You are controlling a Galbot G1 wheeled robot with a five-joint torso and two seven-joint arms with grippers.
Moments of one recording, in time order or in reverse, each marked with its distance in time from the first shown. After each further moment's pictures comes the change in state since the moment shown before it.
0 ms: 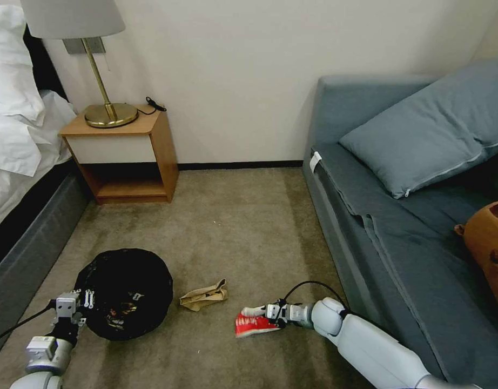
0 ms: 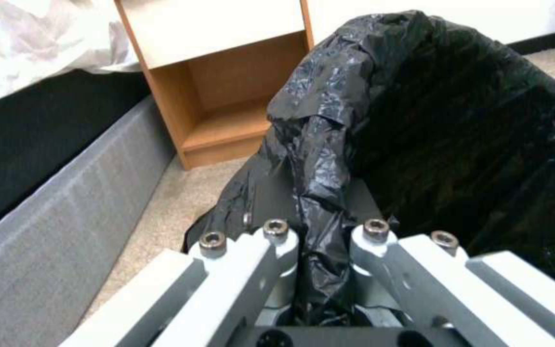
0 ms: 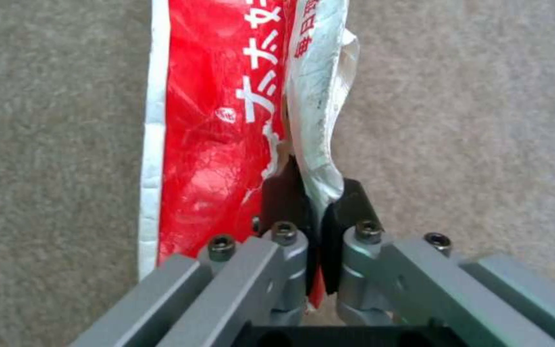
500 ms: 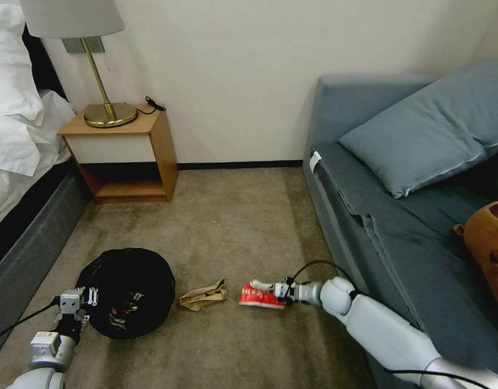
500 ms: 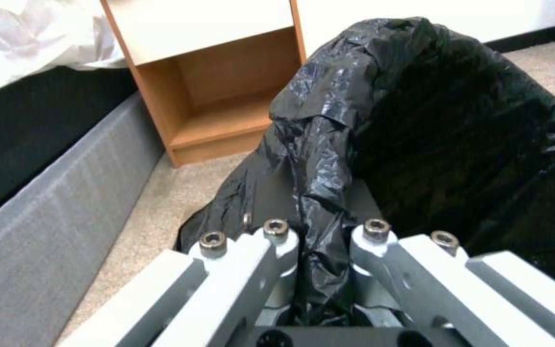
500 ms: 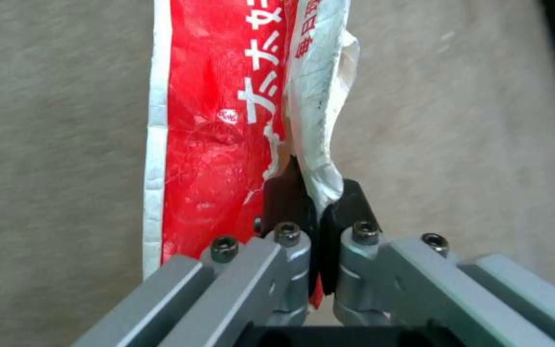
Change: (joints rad) left arm -0.003 0.001 0.015 -0.045 0.005 0.041 -0.002; right arm 0.125 -0.077 0.024 0.094 -0.035 0.033 -0.004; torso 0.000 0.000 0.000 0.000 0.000
